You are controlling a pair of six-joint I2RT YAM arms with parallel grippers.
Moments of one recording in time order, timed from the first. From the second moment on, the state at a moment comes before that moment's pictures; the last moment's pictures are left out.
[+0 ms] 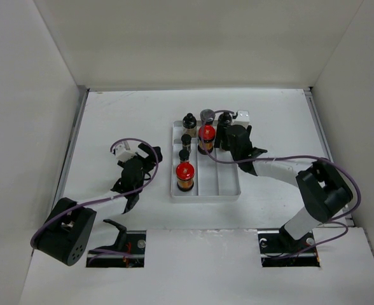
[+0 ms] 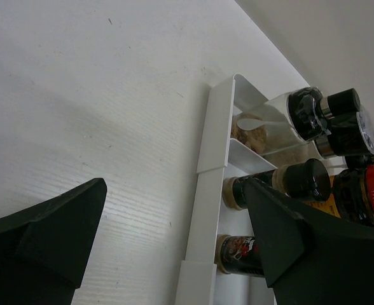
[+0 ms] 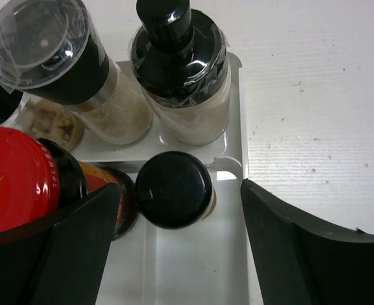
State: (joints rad) left arm -0.44 1.20 0.22 0.73 -0.41 -0.86; right arm 0.60 1.60 0.86 0.27 0.48 0.39
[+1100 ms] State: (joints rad) left arm -0.37 1.17 0.37 0.38 -0.51 -0.80; right arm 0.38 0.96 0.34 0.32 0.57 0.85
